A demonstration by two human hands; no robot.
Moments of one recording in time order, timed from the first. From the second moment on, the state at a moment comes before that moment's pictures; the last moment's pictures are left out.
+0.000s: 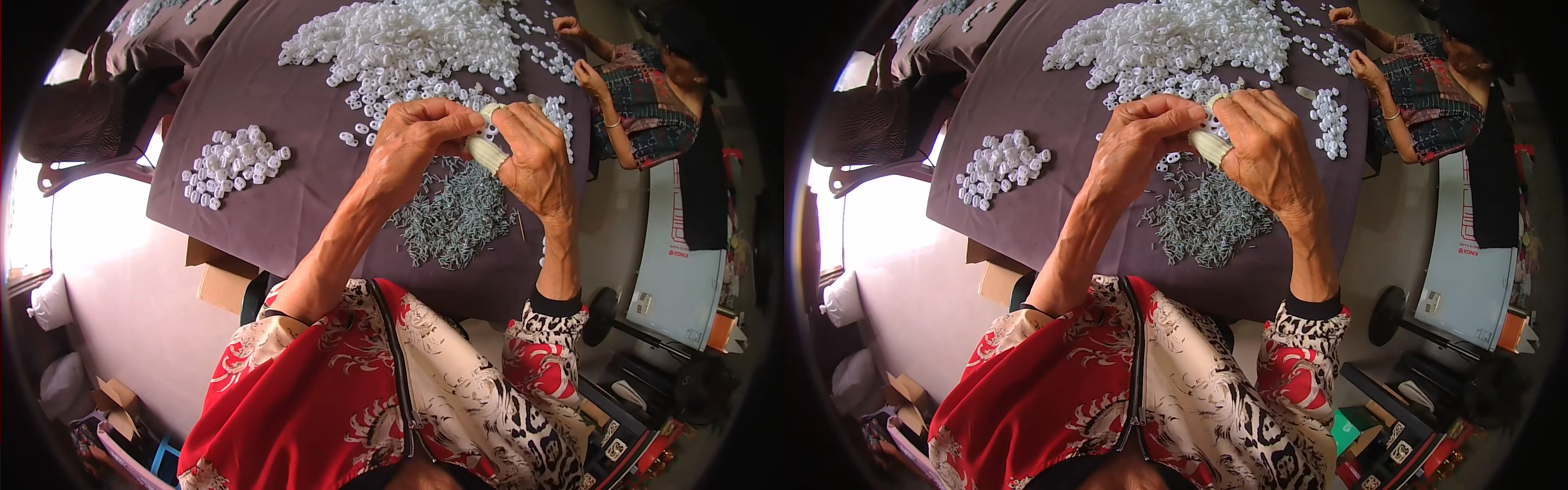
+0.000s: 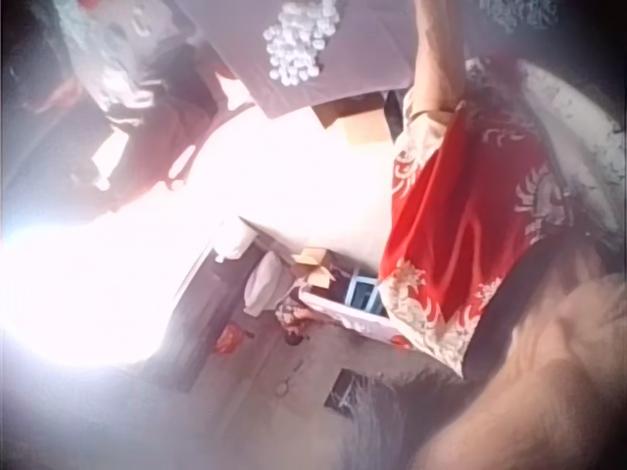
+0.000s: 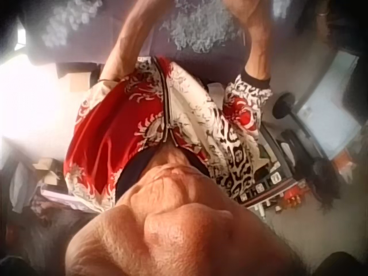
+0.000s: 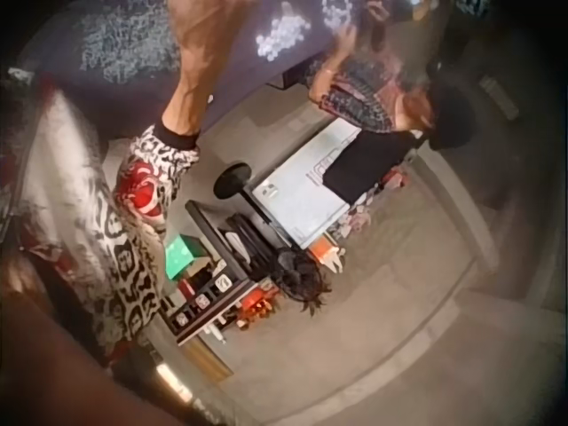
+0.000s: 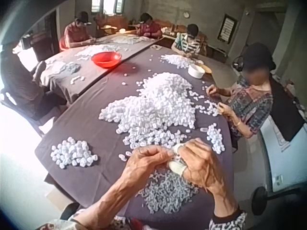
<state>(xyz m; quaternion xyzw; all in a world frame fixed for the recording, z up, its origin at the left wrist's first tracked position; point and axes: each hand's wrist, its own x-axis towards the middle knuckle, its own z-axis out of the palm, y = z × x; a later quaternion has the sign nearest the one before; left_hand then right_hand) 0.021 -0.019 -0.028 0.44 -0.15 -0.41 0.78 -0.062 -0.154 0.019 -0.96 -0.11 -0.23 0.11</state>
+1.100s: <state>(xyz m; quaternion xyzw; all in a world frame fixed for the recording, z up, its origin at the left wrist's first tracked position) 0.017 -0.024 -0.036 0.41 -0.16 -0.45 0.78 -0.066 -0.163 0.014 -0.95 -0.16 -0.22 0.14</state>
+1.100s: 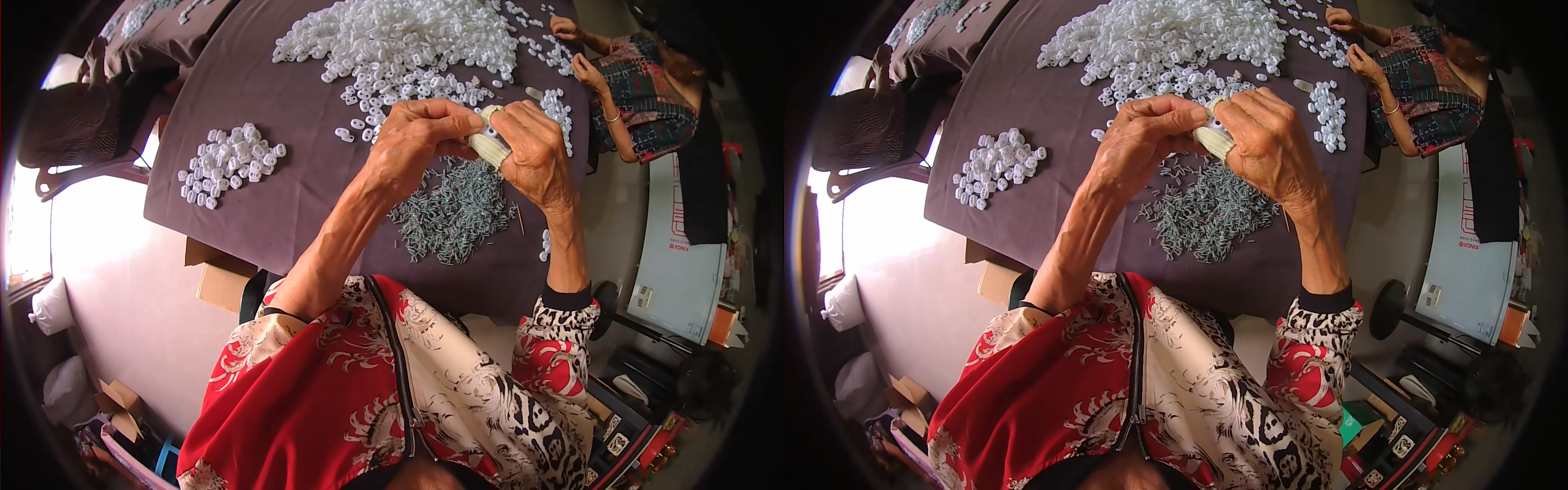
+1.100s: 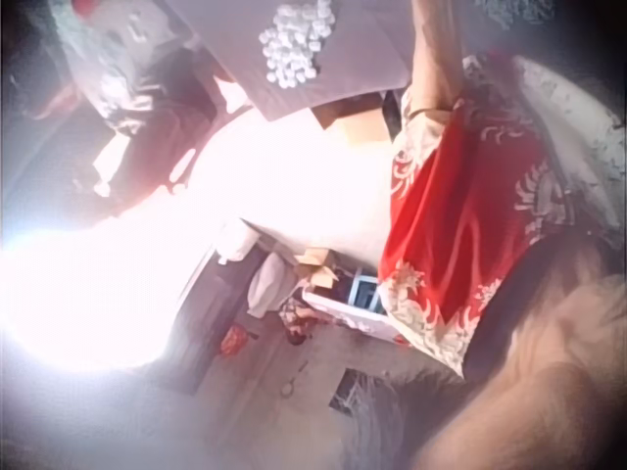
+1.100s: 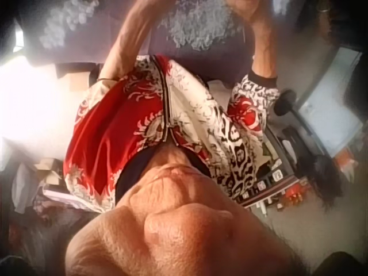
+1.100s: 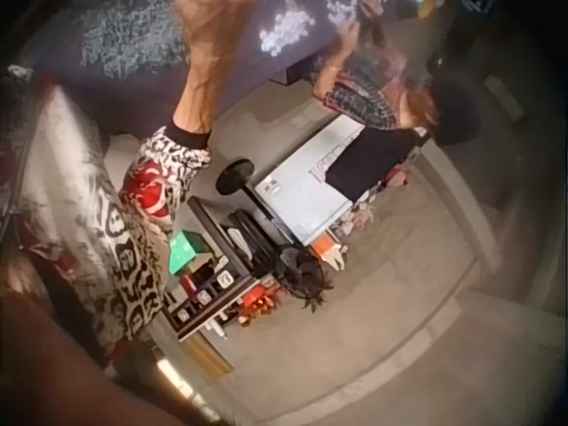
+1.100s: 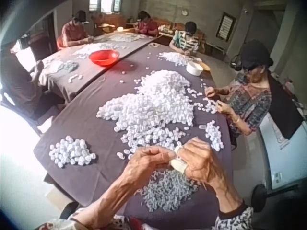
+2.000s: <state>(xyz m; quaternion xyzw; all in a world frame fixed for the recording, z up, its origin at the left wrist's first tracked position) 0.059 0.009 -0.046 0.55 -0.19 -0.26 0.77 -0.061 -0.160 -0.007 -0.95 -0.01 -0.19 0.23</state>
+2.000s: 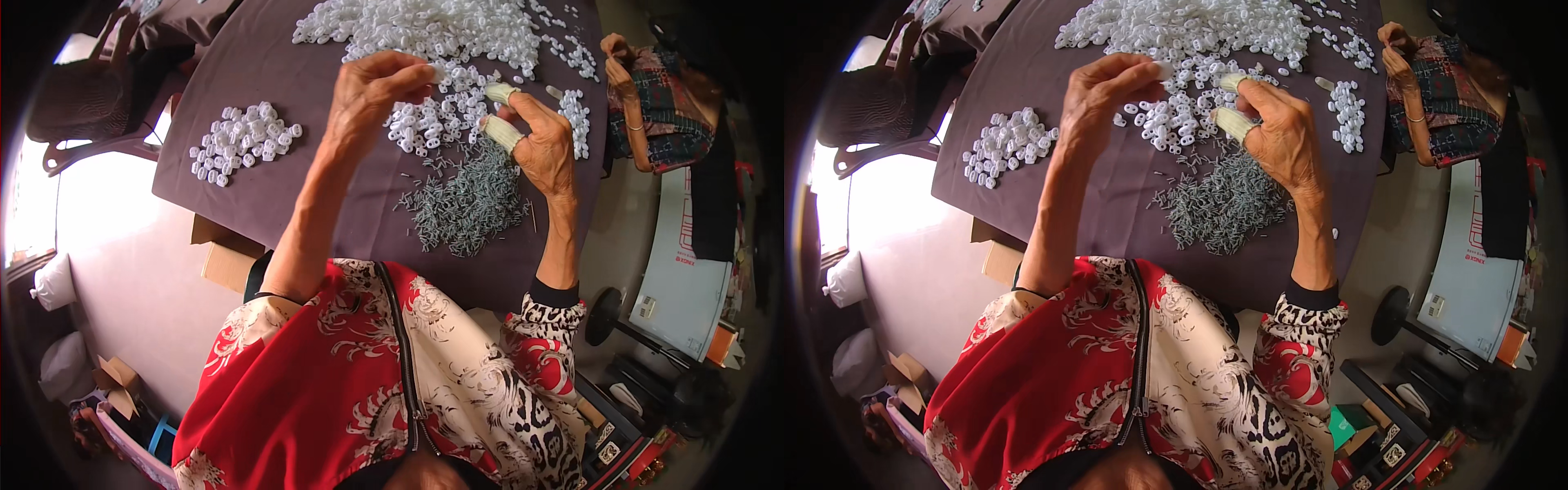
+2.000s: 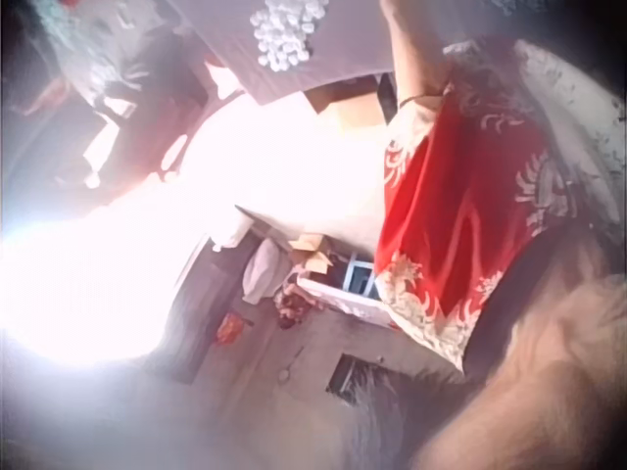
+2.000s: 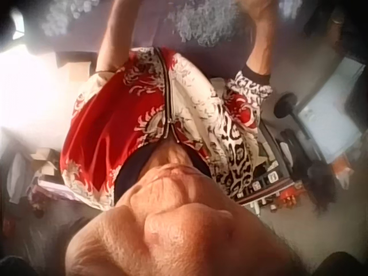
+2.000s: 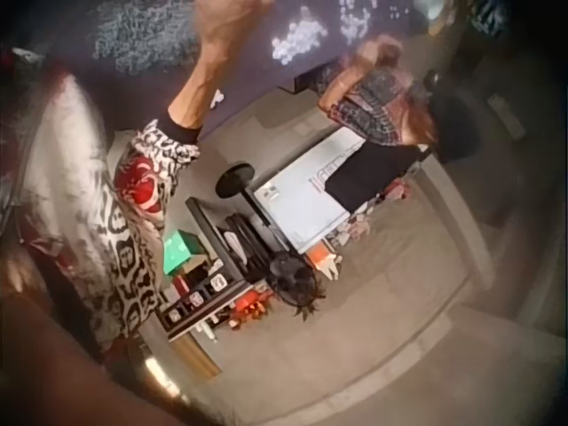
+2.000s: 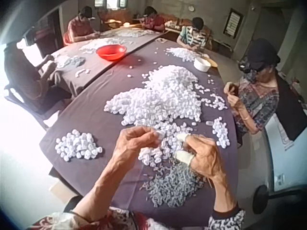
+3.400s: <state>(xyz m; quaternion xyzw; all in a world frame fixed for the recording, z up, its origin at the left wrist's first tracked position) 0.024 0.020 -0.112 0.54 -0.11 -0.45 0.70 -0.061 -0.135 -0.095 -0.67 0.11 -0.04 0.73</state>
